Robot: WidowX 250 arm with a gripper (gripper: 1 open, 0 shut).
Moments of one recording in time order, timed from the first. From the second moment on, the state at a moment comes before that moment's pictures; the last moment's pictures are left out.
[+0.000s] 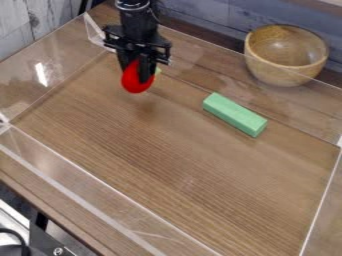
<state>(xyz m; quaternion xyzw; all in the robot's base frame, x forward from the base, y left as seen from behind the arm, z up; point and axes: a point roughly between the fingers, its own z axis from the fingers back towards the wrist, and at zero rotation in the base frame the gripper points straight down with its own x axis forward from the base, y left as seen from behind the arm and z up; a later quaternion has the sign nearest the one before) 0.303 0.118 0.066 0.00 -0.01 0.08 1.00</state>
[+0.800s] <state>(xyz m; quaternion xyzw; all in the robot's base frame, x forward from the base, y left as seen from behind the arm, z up) 0.303 0.147 0.057 0.00 0.01 0.09 1.00</state>
